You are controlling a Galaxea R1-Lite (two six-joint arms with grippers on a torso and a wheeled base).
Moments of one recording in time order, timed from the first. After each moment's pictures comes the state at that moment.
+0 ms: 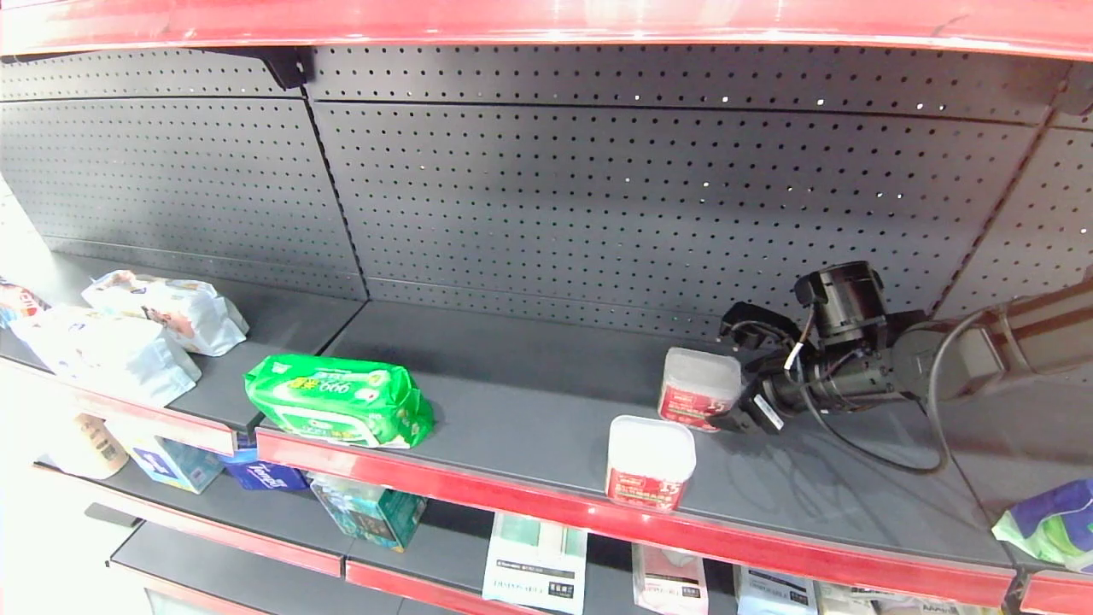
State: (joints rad) left arm 0.18 0.00 0.00 0.01 -0.06 0.00; right arm 0.21 1.97 -1.04 -0.10 0.14 -0.58
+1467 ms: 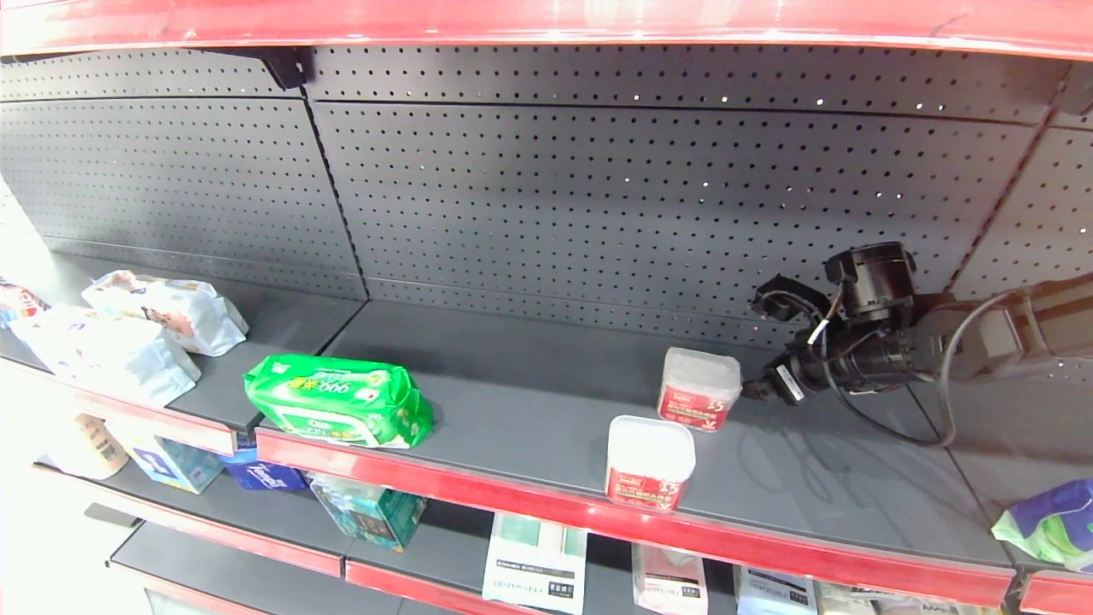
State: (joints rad) left arm 0.18 0.00 0.00 0.01 -0.06 0.00; right arm 0.14 1.97 -1.11 -0.10 0.04 -0.47
